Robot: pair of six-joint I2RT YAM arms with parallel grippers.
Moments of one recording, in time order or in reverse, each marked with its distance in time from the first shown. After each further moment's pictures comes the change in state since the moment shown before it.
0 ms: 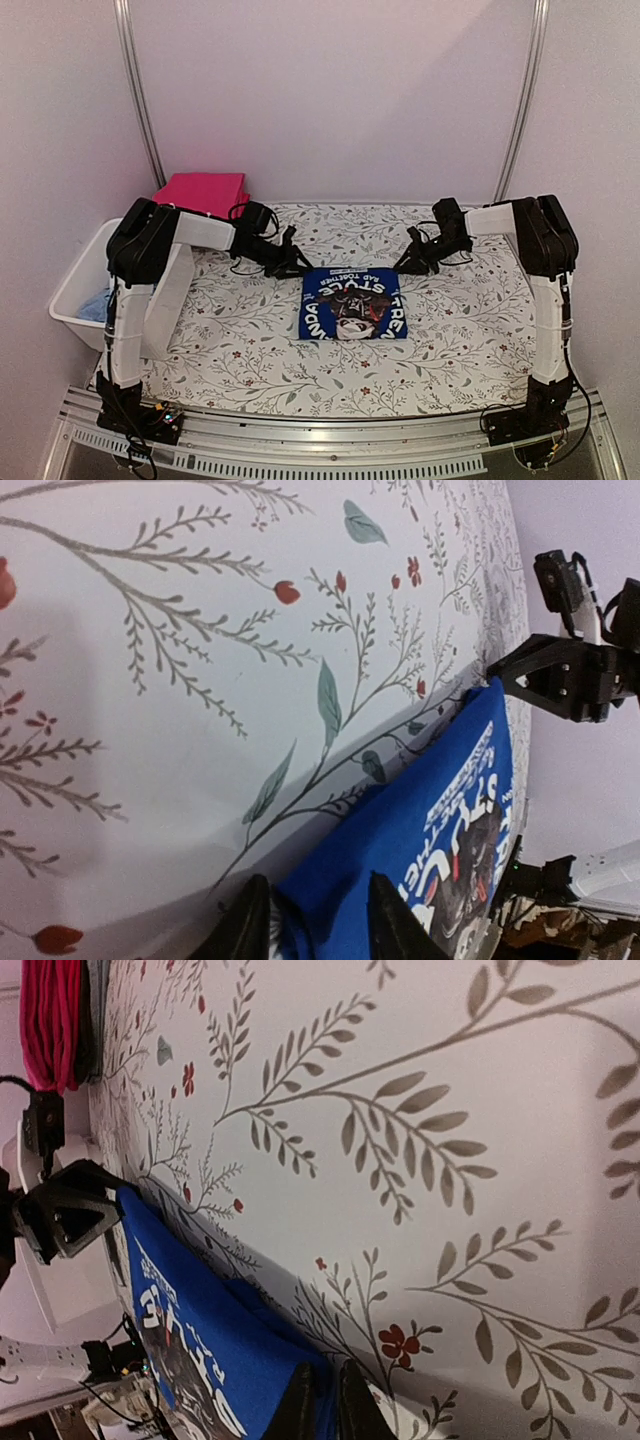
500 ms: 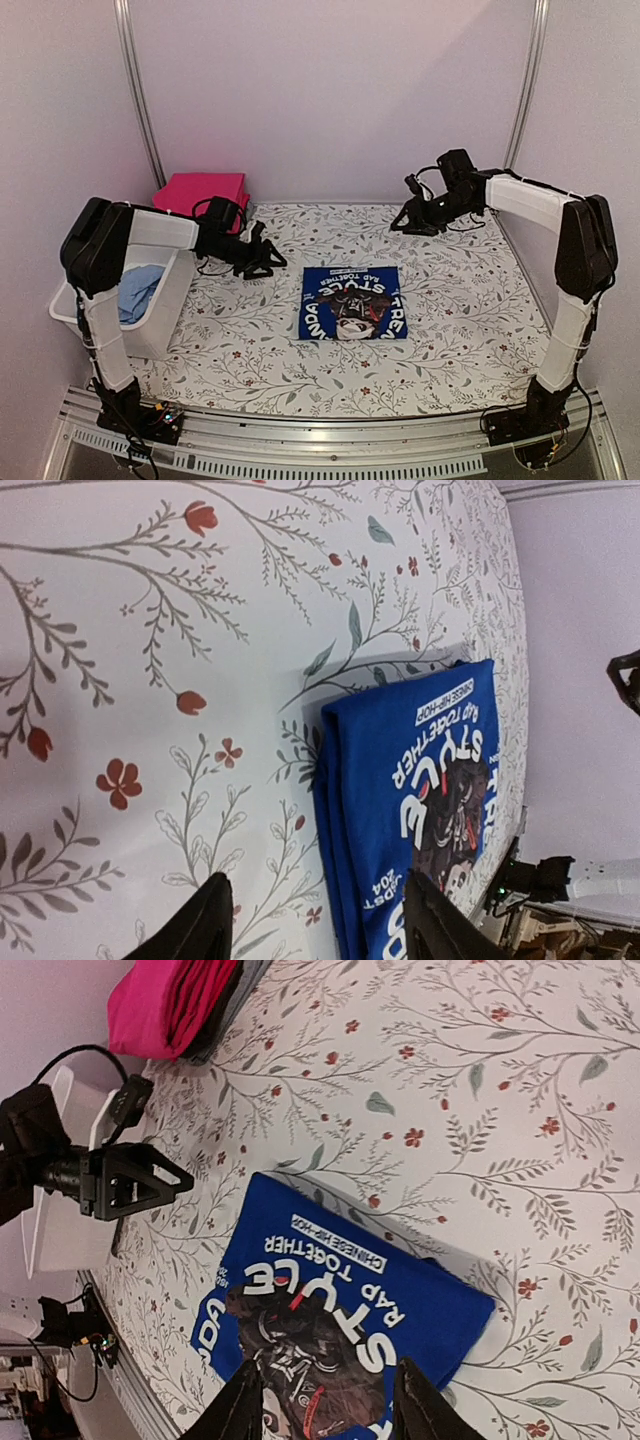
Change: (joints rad) left arm 0.085 -0.288 -0.260 -0.021 -0.035 0.021; right arm 0.075 -0.318 0.056 -0.153 0.165 -0.145
